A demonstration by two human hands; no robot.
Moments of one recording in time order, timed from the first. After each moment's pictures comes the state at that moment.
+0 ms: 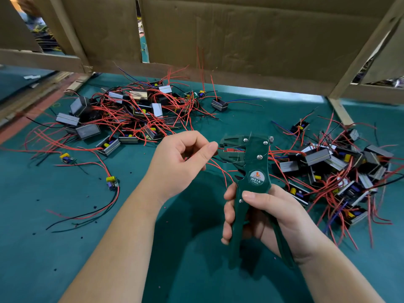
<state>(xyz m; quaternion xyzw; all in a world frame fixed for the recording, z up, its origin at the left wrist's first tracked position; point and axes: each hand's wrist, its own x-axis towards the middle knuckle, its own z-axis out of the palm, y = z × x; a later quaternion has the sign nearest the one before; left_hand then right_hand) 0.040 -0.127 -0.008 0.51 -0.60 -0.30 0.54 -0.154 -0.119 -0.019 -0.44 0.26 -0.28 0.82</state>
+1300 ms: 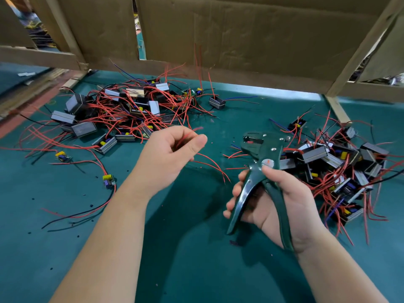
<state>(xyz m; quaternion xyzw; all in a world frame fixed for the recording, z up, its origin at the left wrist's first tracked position) 0.052 -0.132 -0.009 0.53 -0.57 -0.32 0.54 -0.154 -0.127 -0.016 -0.32 0.32 -0.35 0.82</state>
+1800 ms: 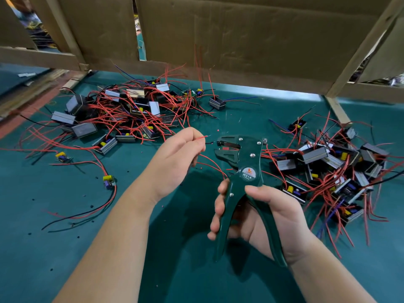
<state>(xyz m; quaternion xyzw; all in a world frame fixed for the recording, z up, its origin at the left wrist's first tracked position) 0.045 -0.131 -0.007 0.52 -0.56 -0.40 0.51 -0.146 -0.117 -0.021 -0.34 0.21 -0.26 0.88</state>
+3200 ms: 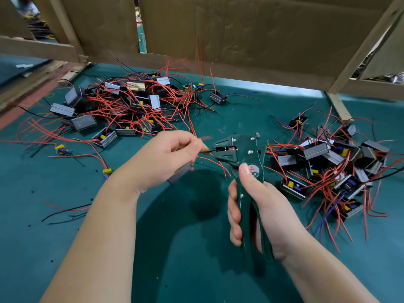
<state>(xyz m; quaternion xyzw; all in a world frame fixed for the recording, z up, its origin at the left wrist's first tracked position) 0.065 -0.126 -0.009 0.53 -0.62 -0.40 0.42 -0.139 -0.112 -0.025 -0.40 0.40 -0.29 0.77</state>
